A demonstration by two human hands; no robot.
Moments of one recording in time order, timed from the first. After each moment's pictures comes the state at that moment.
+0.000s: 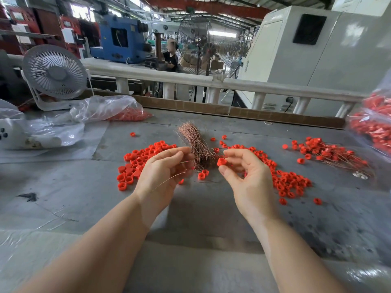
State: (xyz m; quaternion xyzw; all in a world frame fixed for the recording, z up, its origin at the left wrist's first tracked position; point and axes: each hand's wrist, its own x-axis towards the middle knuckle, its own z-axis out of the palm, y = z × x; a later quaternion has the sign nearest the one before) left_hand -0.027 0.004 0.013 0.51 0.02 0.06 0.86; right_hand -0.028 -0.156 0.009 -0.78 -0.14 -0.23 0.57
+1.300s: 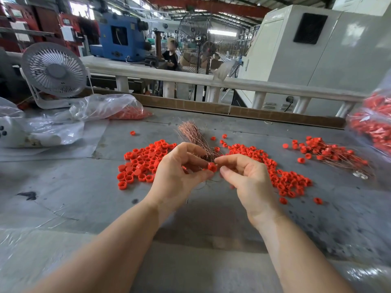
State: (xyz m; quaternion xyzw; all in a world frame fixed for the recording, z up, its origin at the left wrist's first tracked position) left_hand -0.035 -0.012 0.009 0.76 -0.10 0.19 0.61; right_hand -0.029 -0.157 0.012 -0.74 -0.15 -0.12 0.65
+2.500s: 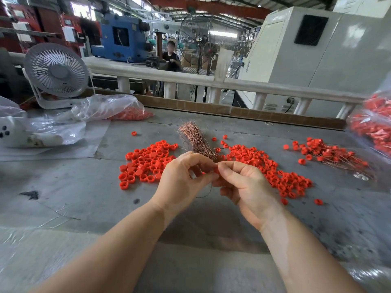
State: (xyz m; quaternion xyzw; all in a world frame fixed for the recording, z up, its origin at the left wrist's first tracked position) left_hand -0.036 -0.014 0.008 0.80 -0.16 0.23 0.52; right_hand -0.031 -0.154 0.013 -0.64 -0.08 0.07 0.76
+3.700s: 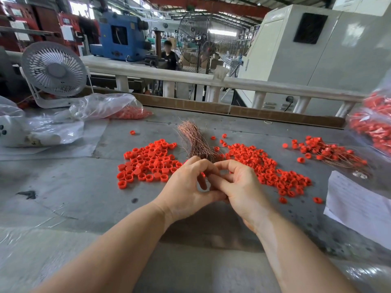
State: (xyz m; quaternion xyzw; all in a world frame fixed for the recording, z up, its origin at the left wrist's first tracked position) left_hand -0.042 -0.018 0.007 0.86 -0.20 0.16 0.43; right_hand -0.029 -0.151 0.000 -0.73 -0.12 0.01 0.67
